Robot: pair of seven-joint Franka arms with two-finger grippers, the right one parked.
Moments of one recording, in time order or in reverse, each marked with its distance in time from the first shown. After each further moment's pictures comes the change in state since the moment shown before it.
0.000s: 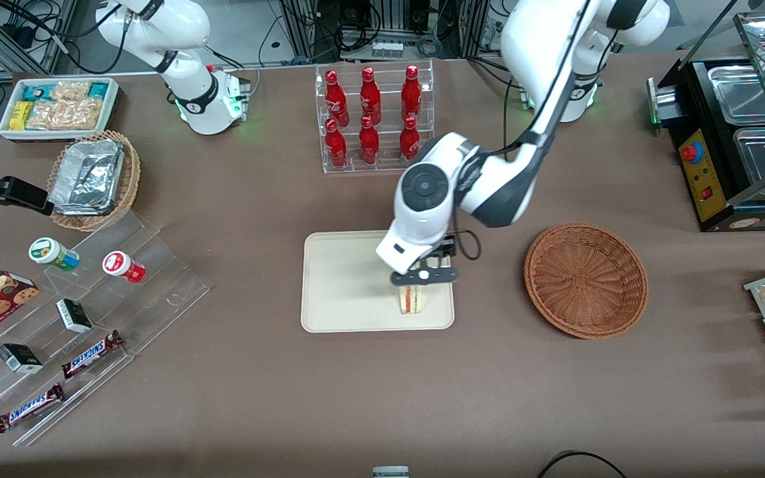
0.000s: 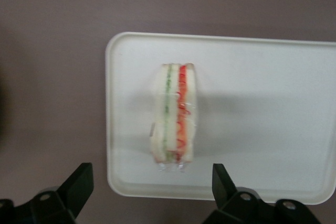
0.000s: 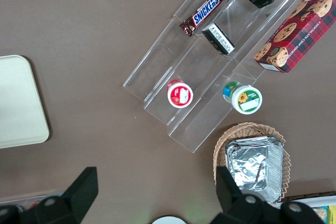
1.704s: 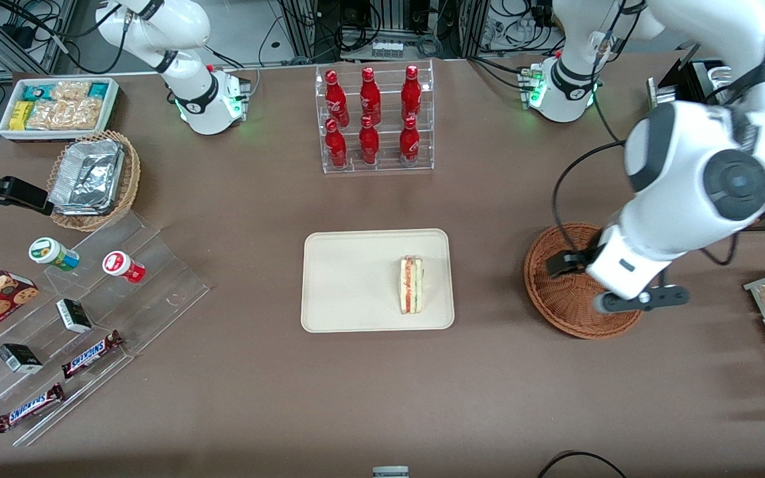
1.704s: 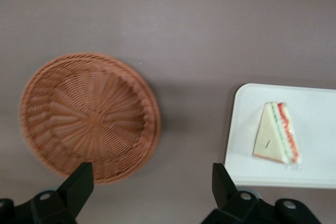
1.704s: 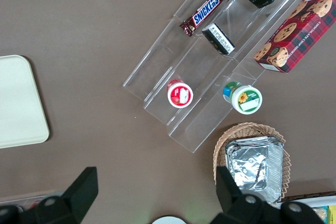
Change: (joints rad) arm 0.347 -0.259 0.095 -0.015 -0.053 -0.267 0.436
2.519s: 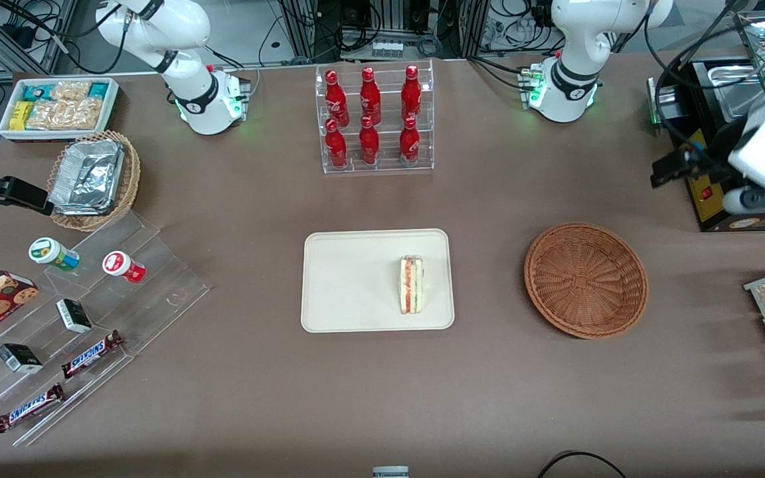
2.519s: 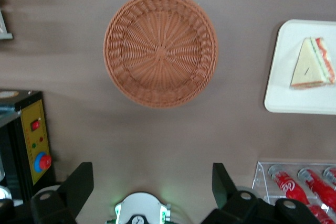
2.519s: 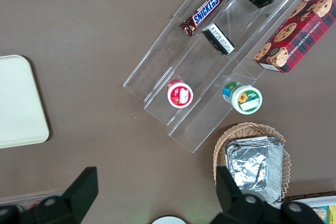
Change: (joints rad) arm 0.359 -0.324 -0.240 -0.101 0.089 -0.321 0.130
